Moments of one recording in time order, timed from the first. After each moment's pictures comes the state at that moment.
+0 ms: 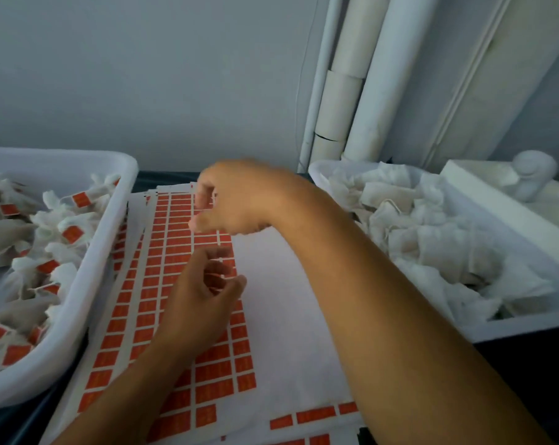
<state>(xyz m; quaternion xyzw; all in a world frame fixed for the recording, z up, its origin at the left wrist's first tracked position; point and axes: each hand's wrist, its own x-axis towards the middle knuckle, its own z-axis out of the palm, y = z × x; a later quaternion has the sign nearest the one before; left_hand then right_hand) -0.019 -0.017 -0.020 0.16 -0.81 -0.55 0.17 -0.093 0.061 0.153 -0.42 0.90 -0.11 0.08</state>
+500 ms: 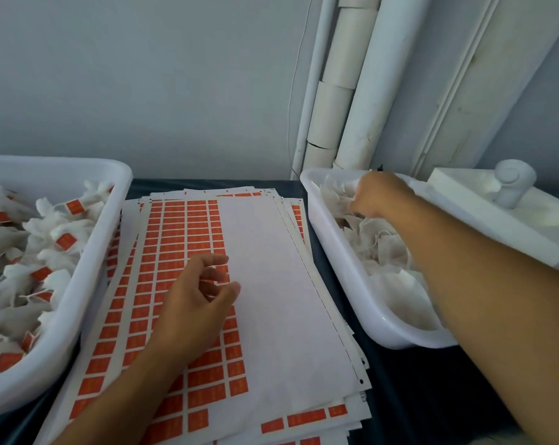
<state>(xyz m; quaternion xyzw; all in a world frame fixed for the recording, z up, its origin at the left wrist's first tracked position) -0.021 -0.019 -0.023 0.14 -0.80 -0.56 0.17 -0.246 0.207 0.113 -0.05 1.00 0.01 0.00</state>
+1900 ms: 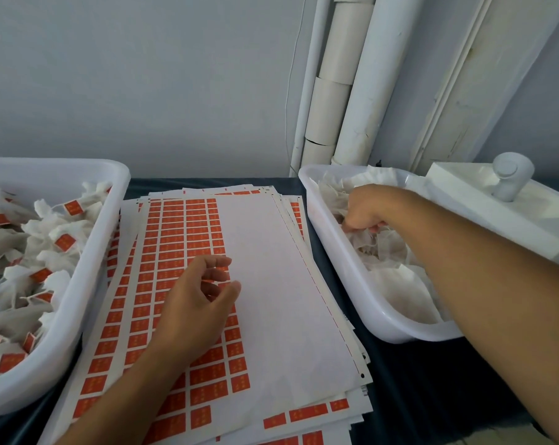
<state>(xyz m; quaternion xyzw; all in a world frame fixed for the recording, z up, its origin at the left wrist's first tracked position) -0.019 -0.018 -0.022 0.13 -0.82 -0.53 0.17 -0.239 0.202 0.104 -0.10 0.98 0.07 0.13</state>
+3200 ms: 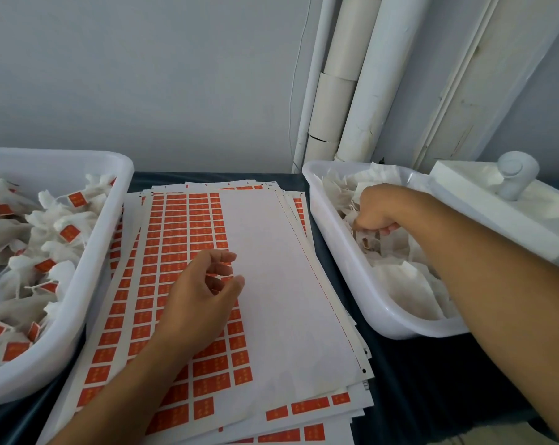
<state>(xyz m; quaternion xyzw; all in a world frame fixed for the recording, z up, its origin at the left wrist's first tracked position) -0.020 -0.018 -0.024 0.13 -0.82 -0.53 0.17 -0.223 0.210 0.109 -0.08 0.98 0.11 0.13</state>
